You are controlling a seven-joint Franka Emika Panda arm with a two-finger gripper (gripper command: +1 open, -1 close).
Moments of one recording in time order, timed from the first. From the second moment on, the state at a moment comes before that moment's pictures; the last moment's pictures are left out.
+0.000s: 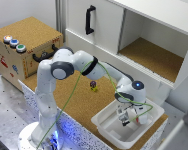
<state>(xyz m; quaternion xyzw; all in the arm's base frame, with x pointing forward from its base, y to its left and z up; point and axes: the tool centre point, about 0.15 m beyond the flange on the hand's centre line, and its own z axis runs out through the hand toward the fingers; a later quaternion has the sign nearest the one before) 0.412 -0.409 0.313 -0.96 0.21 -0.17 0.05</state>
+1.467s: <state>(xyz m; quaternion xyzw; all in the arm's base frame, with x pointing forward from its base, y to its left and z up) 0.399 -0.172 0.231 -0.99 -0.08 -0.11 0.04</state>
